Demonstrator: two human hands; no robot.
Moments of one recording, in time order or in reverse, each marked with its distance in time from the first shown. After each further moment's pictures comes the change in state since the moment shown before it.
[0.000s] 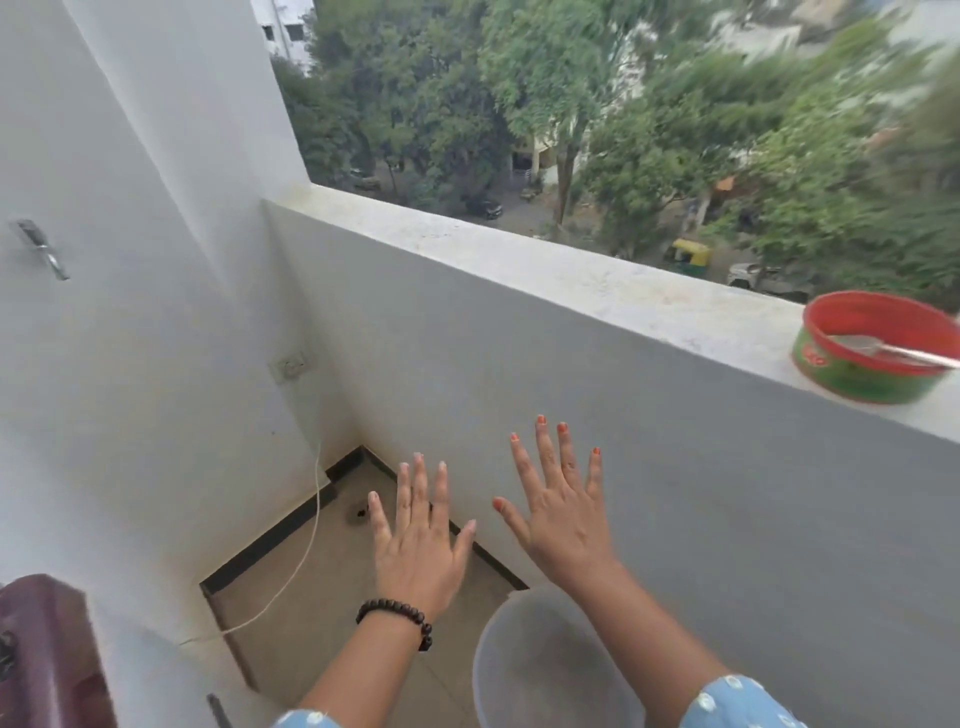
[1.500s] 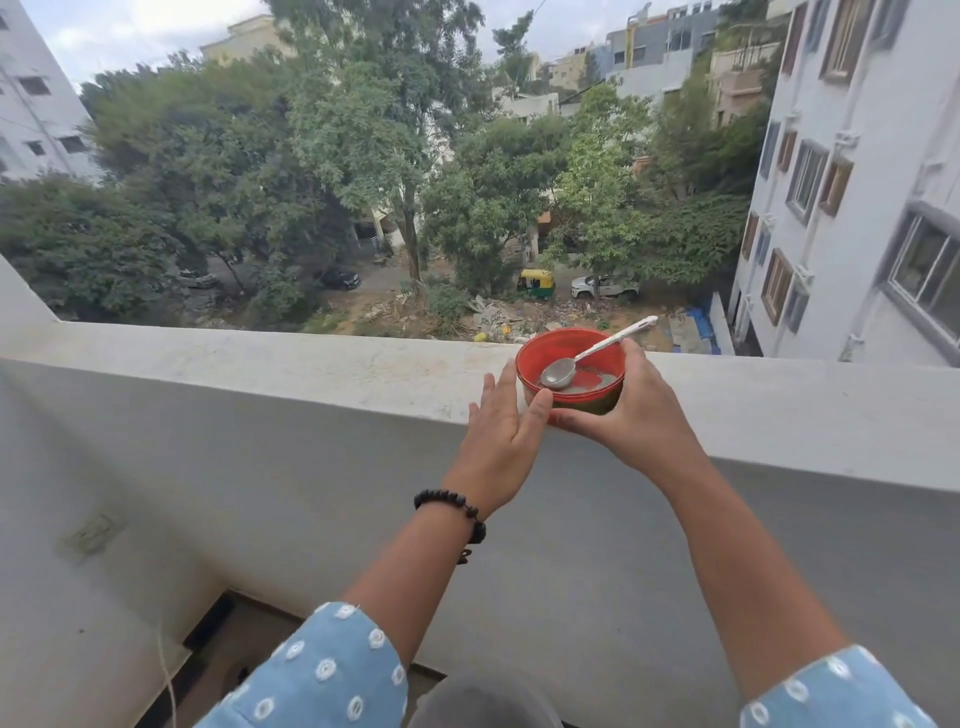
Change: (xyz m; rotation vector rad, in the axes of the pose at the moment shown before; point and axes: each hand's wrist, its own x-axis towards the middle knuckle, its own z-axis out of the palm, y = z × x) left_hand 0.092 0.307 -0.140 -0.891 -0.258 0.560; right_hand -0.002 0.254 -0.193 0.664 0.331 0.526
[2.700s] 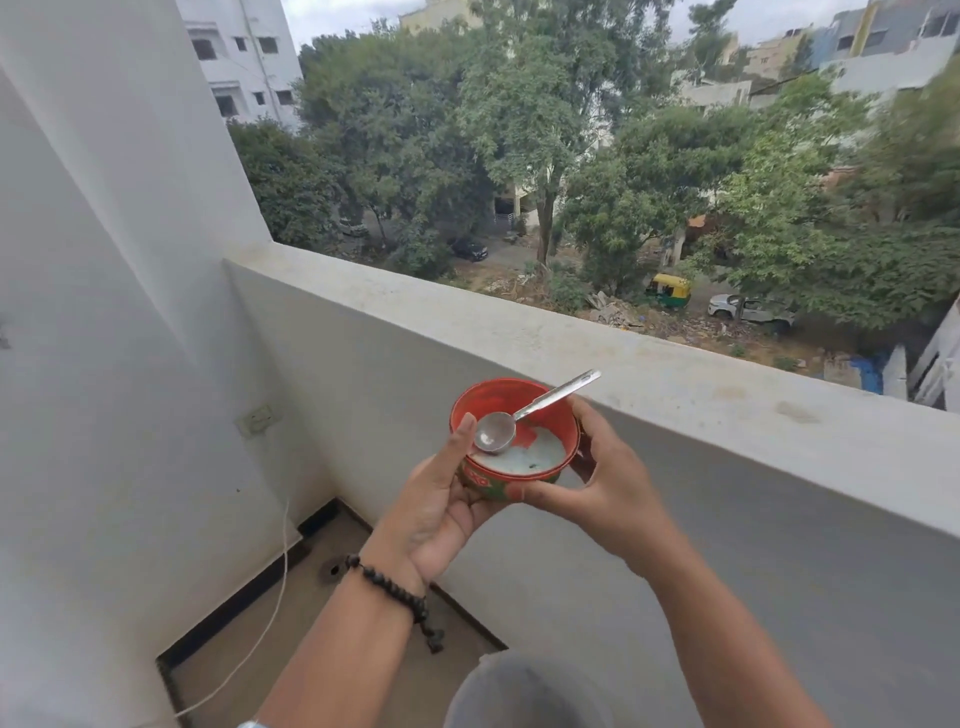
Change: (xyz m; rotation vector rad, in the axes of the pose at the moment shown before) left_hand -0.132 -0.070 -0.113 -1.236 0.386 -0.479; right_hand -0.065 -0.086 0.126 0.449 -0.522 -0.175
